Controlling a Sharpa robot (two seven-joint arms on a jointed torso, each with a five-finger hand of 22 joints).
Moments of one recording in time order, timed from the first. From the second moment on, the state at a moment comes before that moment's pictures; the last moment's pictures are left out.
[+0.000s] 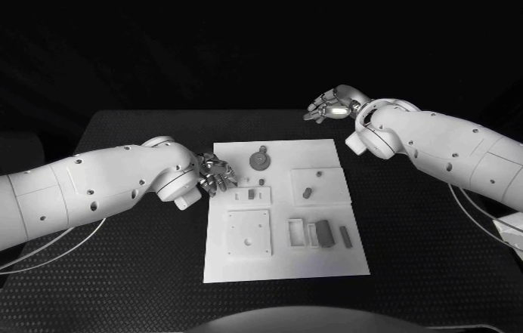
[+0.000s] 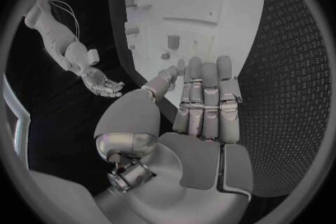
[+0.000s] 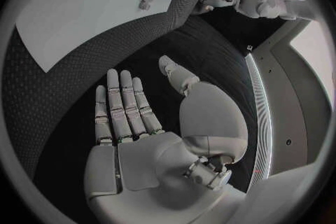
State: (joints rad) left arm 1.32 -0.65 -0.24 1.38 -0.71 -0.18 -0.55; left_hand 0.95 0.05 0.61 -0.27 0.05 1.08 0.08 0.34 0.59 1.28 0.01 0.42 0.45 1.10 -0.06 1.03 0.56 0.01 1.20 -0.16 0.12 1.31; right arm 1.20 -0.64 0.07 1.06 -0.88 -0.23 -0.02; right_hand 1.03 -0.15 0.58 -0.24 0.05 0.75 0.19 0.28 0.48 0.82 0.16 0.62 0.22 0.78 0.17 0.61 0.43 0.13 0.37 0.22 0.34 1.22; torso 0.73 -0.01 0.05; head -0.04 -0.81
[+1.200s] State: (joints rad) left arm 1.31 -0.61 -0.24 1.39 -0.88 -0.11 -0.60; left_hand 0.92 0.03 0.61 -0.27 0.11 1.11 0.06 0.35 0.59 1.32 -0.01 0.46 0.48 1.14 -0.08 1.08 0.58 0.01 1.24 -0.18 0.18 1.31; right arm 1.20 -0.64 0.07 1.06 -0.88 -0.23 -0.02; right_hand 1.03 -0.15 0.58 -0.24 0.05 0.74 0.20 0.28 0.48 0.82 0.16 0.62 0.22 0.78 0.17 0.61 0.43 0.13 0.37 0.22 0.34 1.22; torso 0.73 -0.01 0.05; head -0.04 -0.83
